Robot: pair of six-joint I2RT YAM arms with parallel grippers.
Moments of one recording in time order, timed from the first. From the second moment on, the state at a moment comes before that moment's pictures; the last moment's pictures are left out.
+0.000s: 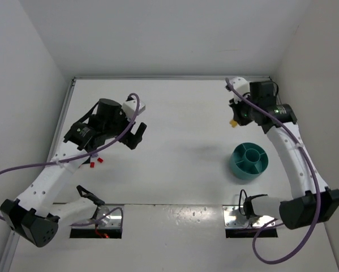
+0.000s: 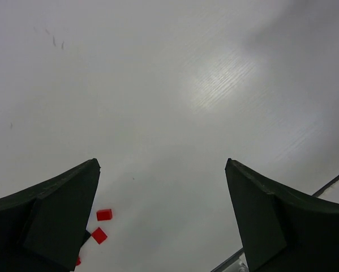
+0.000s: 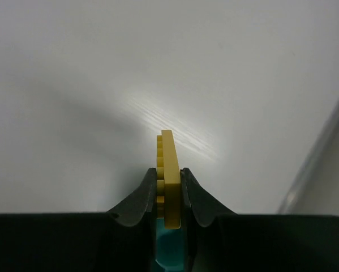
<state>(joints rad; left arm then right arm) -0.46 1.08 1.18 -0.78 0.12 0.21 0.22 1.29 1.33 -0.81 -0.12 -0.33</state>
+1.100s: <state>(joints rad) -0.18 1.07 1.02 -0.74 0.15 0.18 -0.21 1.25 1.18 -1.15 -0.19 -0.56</state>
